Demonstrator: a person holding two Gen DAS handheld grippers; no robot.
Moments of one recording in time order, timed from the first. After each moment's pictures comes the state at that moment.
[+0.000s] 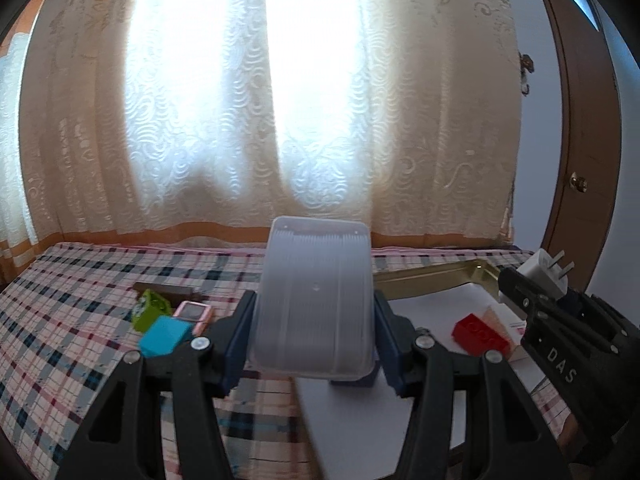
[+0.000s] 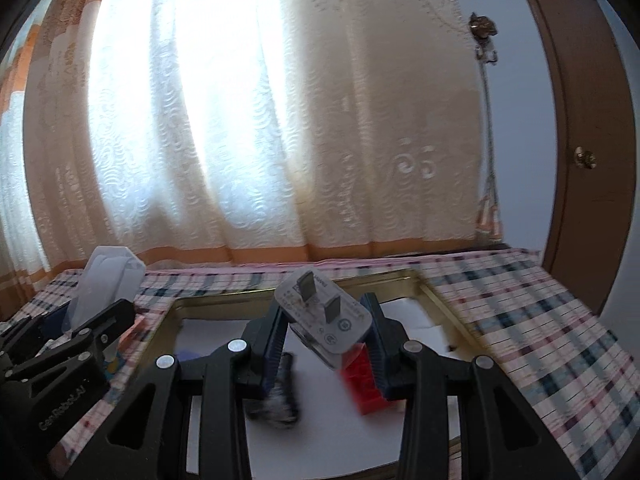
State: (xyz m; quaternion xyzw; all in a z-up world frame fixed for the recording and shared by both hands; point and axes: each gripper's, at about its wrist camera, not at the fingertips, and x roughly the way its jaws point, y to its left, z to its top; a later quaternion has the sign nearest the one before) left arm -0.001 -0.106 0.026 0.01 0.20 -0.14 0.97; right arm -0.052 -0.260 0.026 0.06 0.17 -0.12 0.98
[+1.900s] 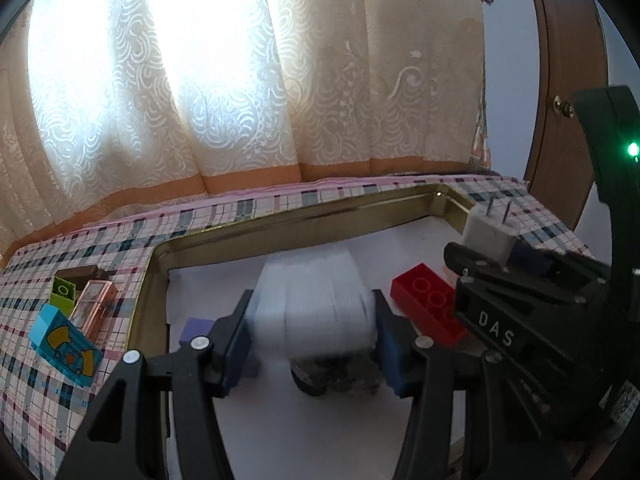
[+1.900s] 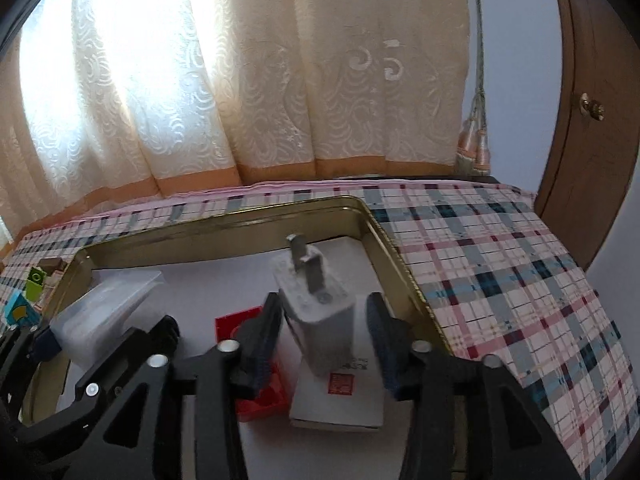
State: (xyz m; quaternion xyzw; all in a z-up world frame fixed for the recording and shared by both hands) left arm 0.024 -0.204 -0.009 0.08 0.31 -0.18 0.93; right arm 0.005 -0.332 -0.012 0.07 0.32 -0.15 0.93
